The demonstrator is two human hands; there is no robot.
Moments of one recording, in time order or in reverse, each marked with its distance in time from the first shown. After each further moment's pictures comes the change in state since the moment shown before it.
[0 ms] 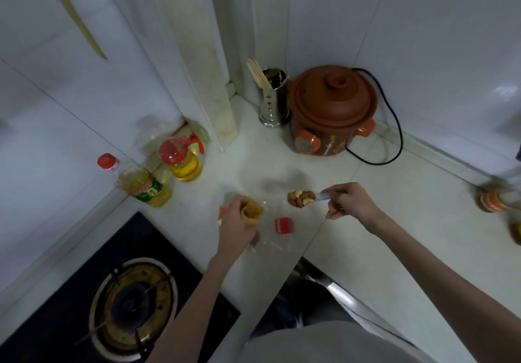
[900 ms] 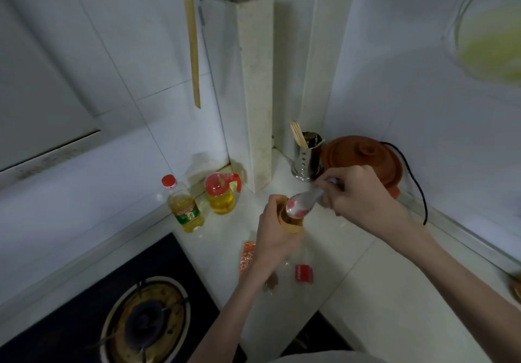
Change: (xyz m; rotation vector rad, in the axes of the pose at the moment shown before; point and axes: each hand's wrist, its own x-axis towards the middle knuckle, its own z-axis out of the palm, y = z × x) left_hand -0.020 0.108 -0.032 -0.250 0.158 0.225; right_hand -0.129 -0.182 0.028 -0.645 0.172 -0.840
